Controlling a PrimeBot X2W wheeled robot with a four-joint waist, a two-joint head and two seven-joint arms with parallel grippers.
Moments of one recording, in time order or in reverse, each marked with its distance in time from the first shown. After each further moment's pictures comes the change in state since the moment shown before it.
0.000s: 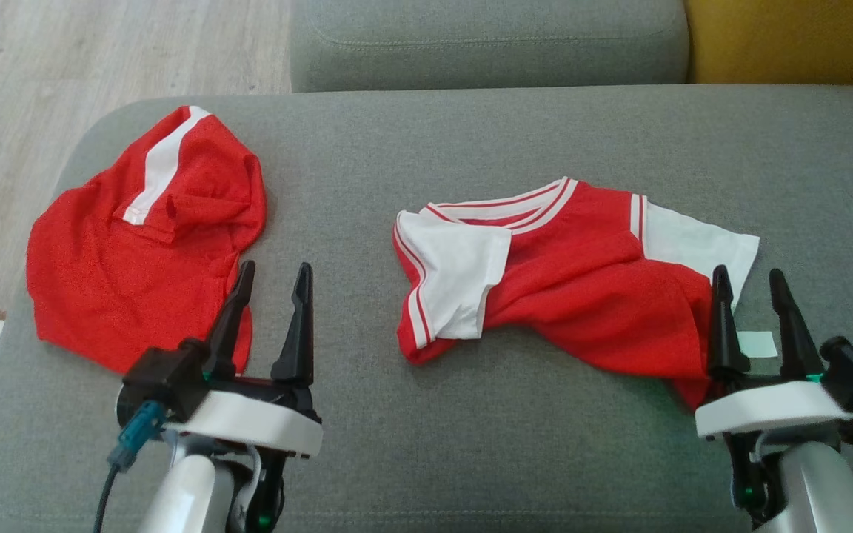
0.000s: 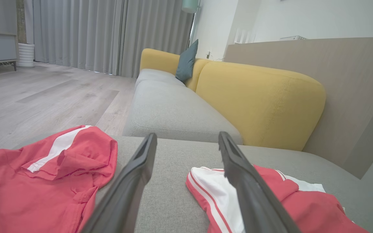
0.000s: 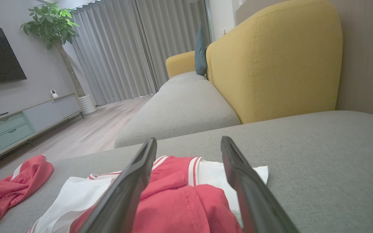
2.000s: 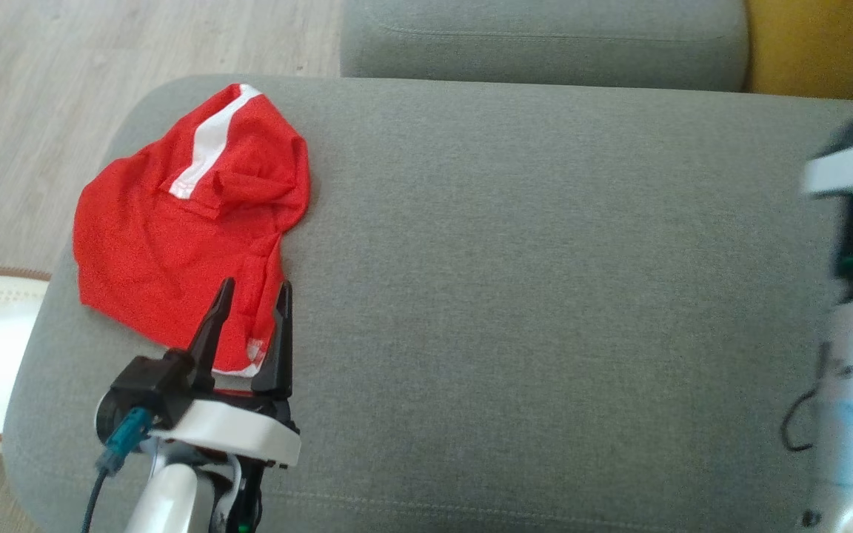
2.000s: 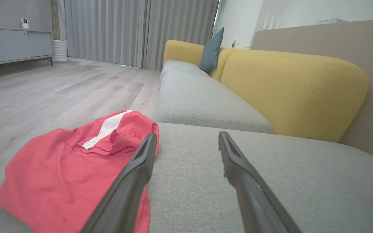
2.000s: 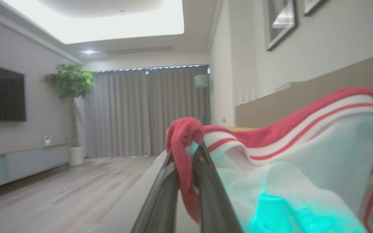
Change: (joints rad) left arm 0.016 0.003 0.067 0.061 0.056 -0.048 0.000; right arm -0.466 -0.001 -0.234 -0.079 -0.244 0.000 0.119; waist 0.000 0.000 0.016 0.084
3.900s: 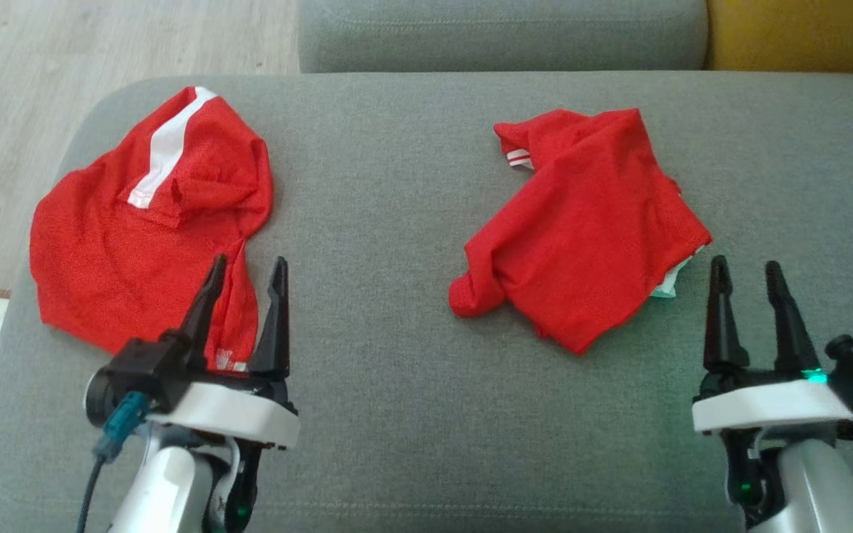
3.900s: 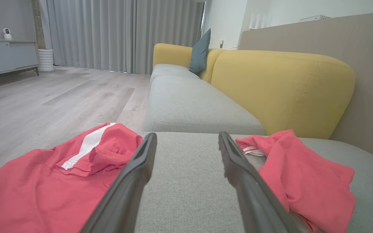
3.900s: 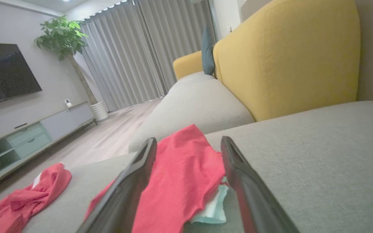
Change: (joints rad) left arm -0.039 0.099 -0.111 -0.064 -0.077 0.129 0.000; right arm 0.497 0.005 0.277 -0.001 0.333 0.000 -0.120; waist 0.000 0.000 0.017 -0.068
